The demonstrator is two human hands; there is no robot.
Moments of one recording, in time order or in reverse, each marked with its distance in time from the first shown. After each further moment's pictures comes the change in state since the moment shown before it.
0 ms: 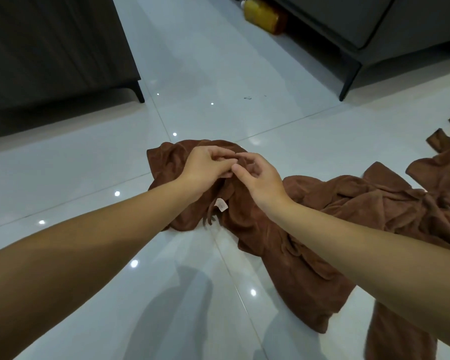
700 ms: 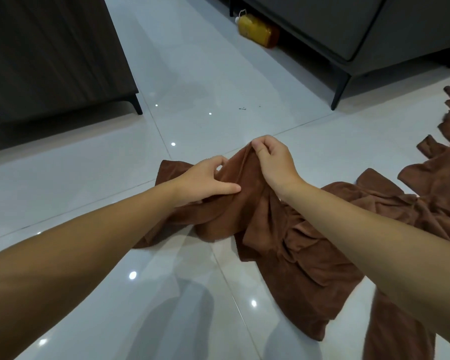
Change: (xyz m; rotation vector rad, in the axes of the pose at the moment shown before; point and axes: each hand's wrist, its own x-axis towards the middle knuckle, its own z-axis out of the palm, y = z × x) left_hand -0.003 0.014 -0.011 0.358 -0.347 -0.006; right_hand 0.036 -0.035 -0.036 -0.119 0.153 -0.026
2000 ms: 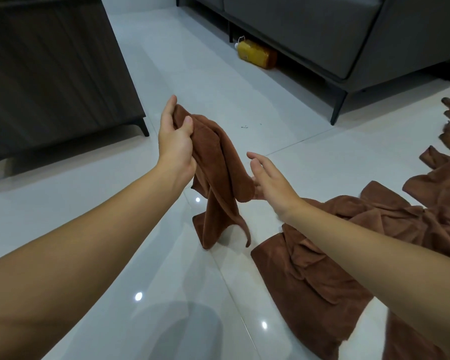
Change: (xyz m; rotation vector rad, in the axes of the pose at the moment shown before) left_hand 0.013 0.065 -0.045 -0.983 0.727 0.222; right_hand -0.018 -0.002 -0.002 0.186 -0.277 0.075
